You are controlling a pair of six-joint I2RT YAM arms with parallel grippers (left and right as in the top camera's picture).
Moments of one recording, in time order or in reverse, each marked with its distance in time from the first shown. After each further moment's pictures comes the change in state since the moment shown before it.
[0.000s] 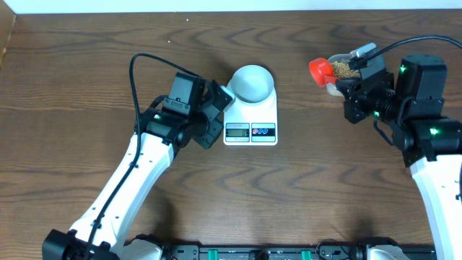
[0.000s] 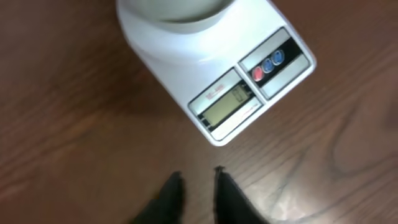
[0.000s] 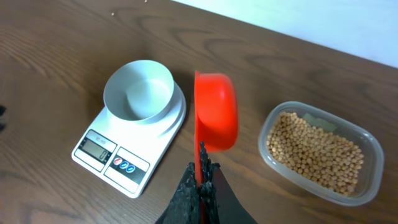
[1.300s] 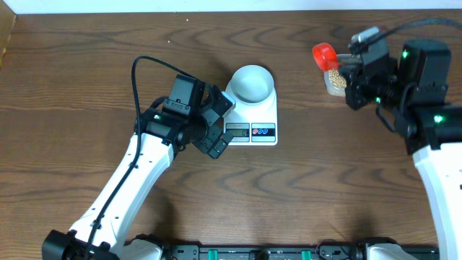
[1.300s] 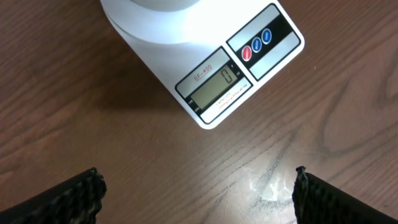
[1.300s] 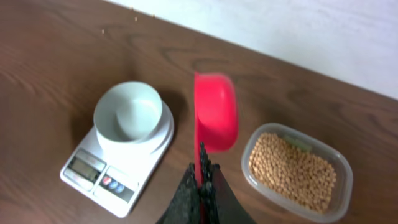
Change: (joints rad) left arm 0.000 -0.001 0.000 -0.055 0.011 0.018; right arm 0.015 0.085 0.181 -0.060 0.056 -0.001
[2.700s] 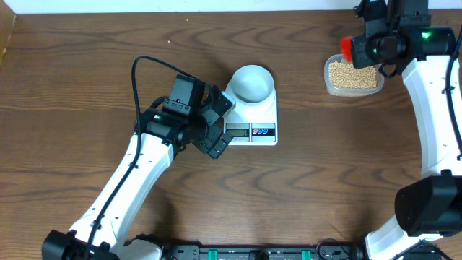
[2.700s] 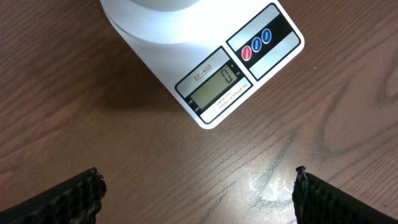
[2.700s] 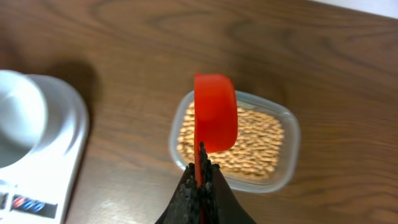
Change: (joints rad) left arm 0.000 0.000 0.000 0.000 0.000 0.000; right arm -0.044 0.476 0.443 -0.262 0.281 0.068
